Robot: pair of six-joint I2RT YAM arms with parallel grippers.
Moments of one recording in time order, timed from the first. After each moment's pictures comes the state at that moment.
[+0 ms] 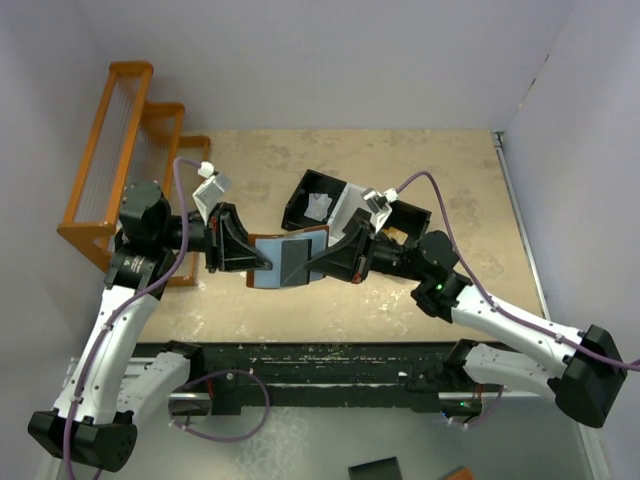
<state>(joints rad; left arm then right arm) -0.21 0.87 1.00 -0.19 1.43 -0.49 0.83 1.03 0.66 0.64 -0.55 0.98</state>
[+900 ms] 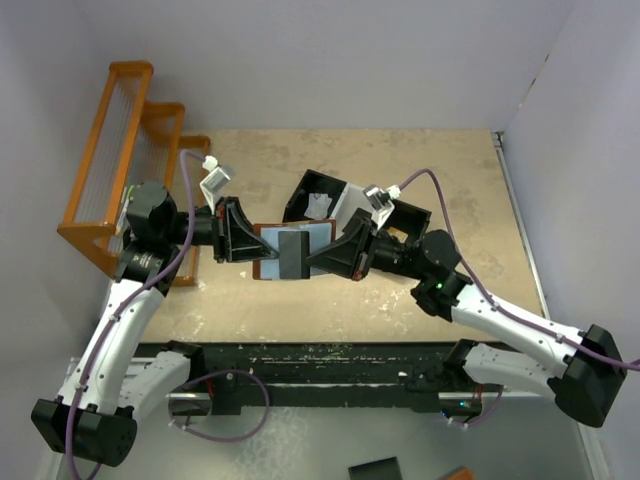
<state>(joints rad) -0.21 0.91 0.95 -0.03 1.33 -0.67 0.84 1.02 0.67 0.67 -0.53 1.02</state>
